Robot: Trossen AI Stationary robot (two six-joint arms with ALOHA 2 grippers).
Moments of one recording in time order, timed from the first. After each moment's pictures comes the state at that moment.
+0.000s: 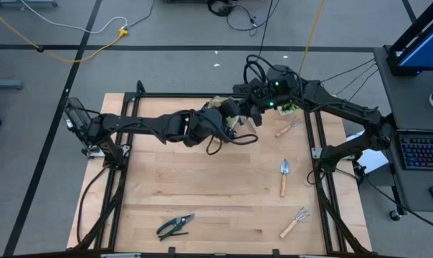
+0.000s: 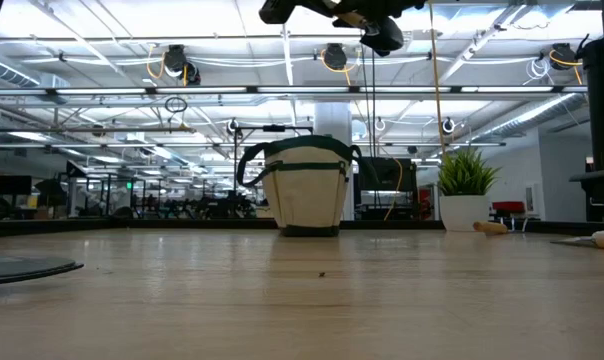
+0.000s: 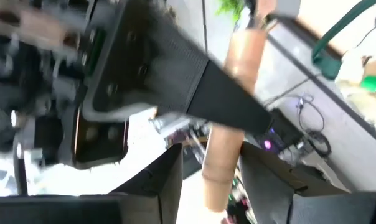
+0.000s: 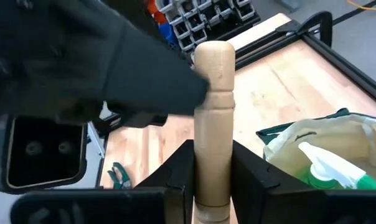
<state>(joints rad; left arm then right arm) -0.03 1.77 1.76 -0.30 -0.83 1.76 -0.43 1.37 1.39 -0.46 -0.50 0.30</state>
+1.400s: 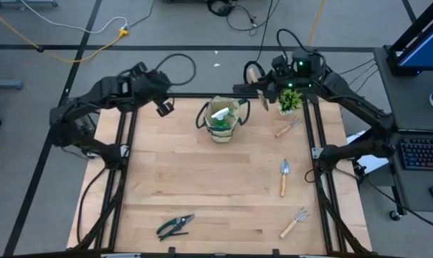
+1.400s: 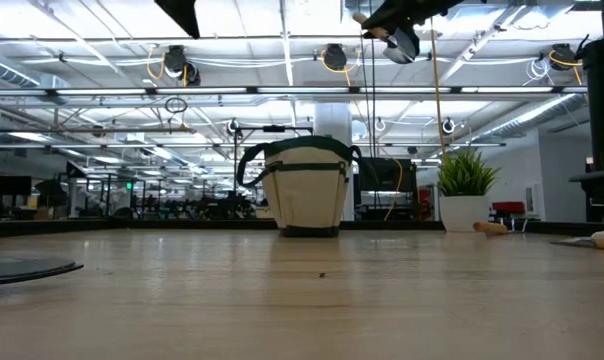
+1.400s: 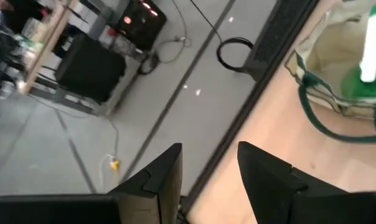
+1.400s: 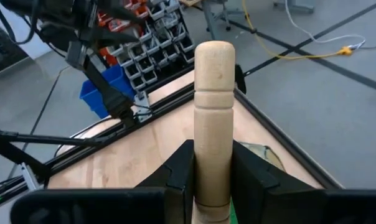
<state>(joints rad) 0.28 1.34 1.70 -1.24 -0.68 0.07 -0.69 1.27 1.39 -0.48 -0.49 0.22</state>
